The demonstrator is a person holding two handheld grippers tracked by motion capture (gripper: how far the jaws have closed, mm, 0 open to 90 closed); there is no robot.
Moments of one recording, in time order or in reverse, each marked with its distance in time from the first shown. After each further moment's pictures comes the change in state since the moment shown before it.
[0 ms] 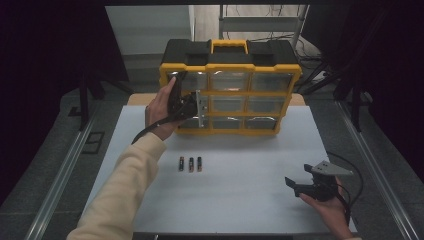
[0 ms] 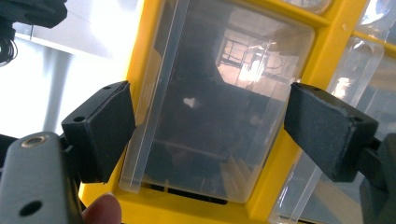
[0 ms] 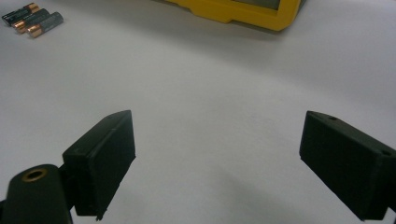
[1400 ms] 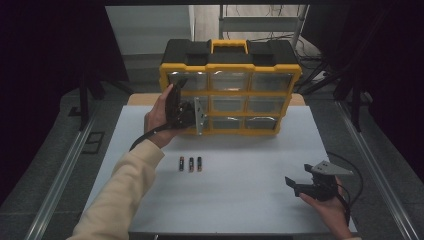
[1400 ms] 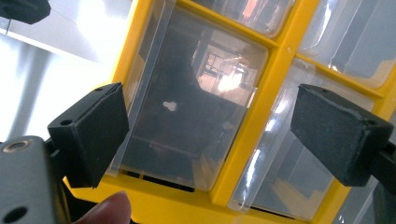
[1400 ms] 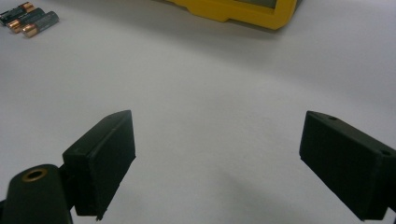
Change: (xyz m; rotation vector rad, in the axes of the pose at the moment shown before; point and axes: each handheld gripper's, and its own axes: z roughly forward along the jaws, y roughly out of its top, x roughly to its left) left arm -0.005 -0.001 -0.021 -0.047 -0.068 -0.083; right arm 0.000 0.000 0.001 0.004 -0.011 0.005
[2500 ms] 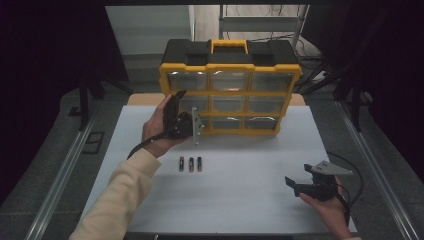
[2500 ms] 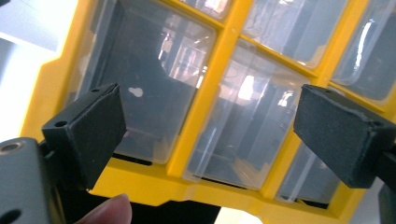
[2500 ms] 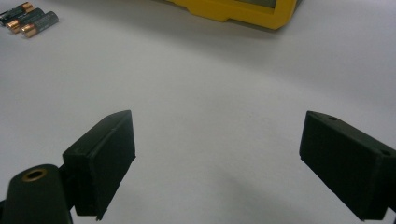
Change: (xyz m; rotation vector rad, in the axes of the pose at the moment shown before) left arm -0.015 -0.009 -0.018 0.011 -0.094 -0.029; right arm 0.000 0.000 0.000 0.000 -0.001 -0.001
